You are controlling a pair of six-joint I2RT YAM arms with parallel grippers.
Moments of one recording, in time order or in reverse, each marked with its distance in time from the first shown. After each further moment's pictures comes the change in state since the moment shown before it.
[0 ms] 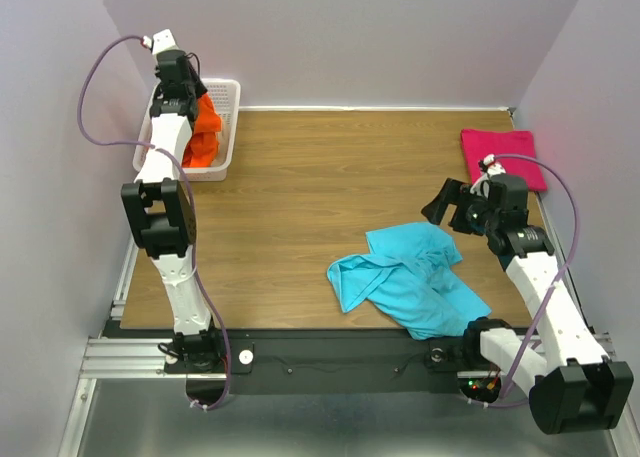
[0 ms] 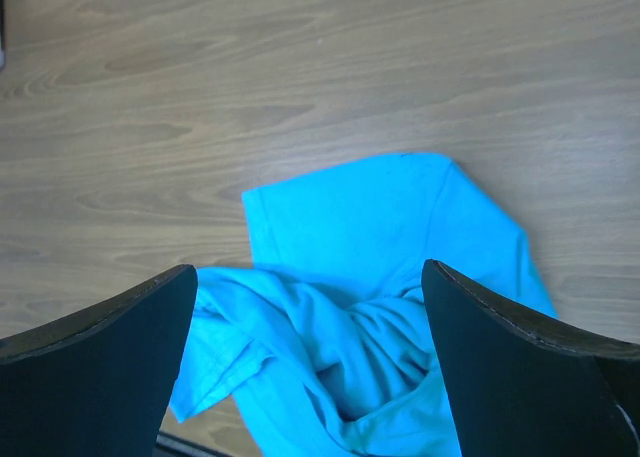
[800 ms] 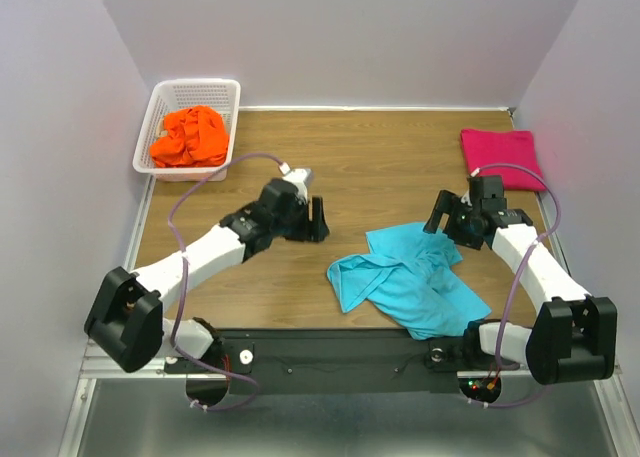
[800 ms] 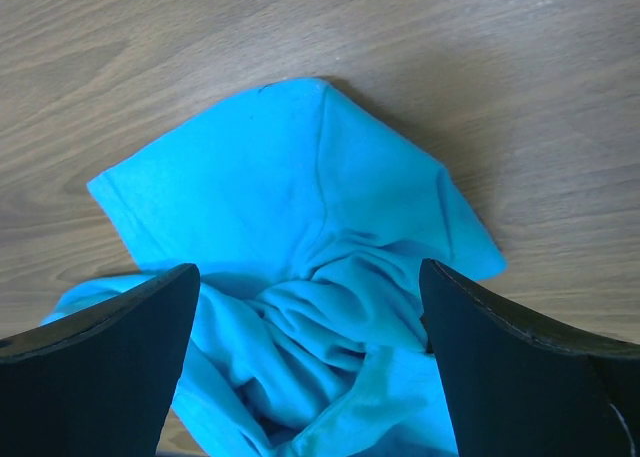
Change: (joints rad) left arm -0.683 -0.786 -1.089 -0.015 0.305 -0.162; right arm 0.000 0.286 -0.006 -0.089 0.122 0.053
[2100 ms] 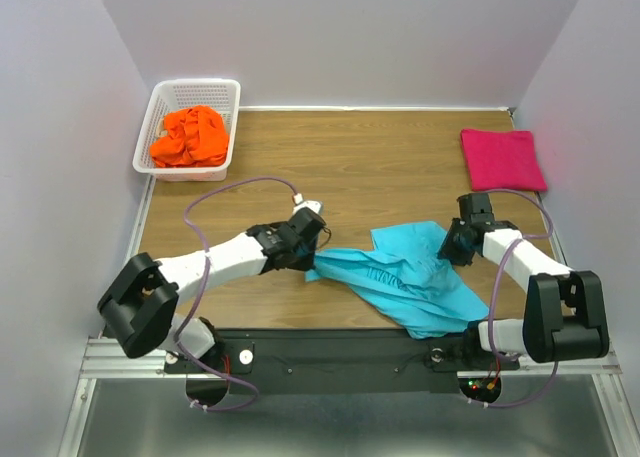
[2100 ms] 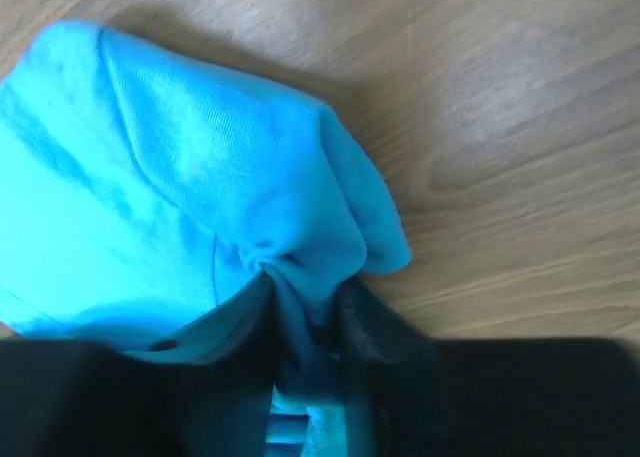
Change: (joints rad) left arm -0.278 0.093 -0.061 -0.237 -0.267 -0.131; right arm 0.000 0.105 -0.157 0.078 0.174 0.116
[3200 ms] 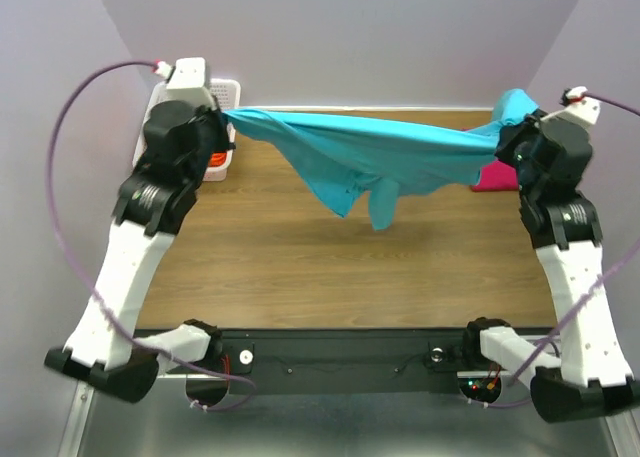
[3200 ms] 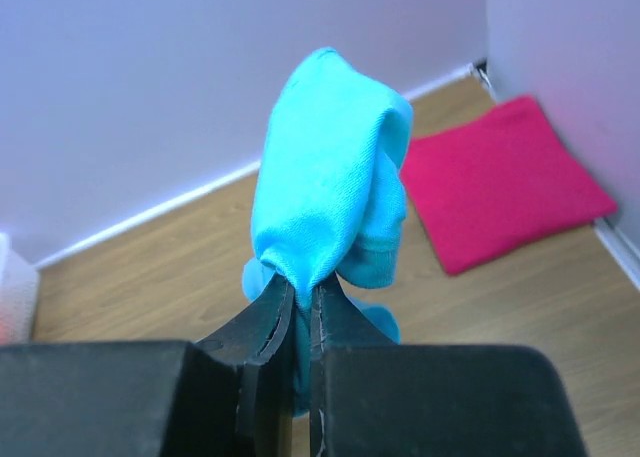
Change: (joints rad) left arm 0.518 -0.211 0.732 -0.116 -0.121 0.425; right arm 0.014 -0.249 0.710 0.010 0.296 -0.160
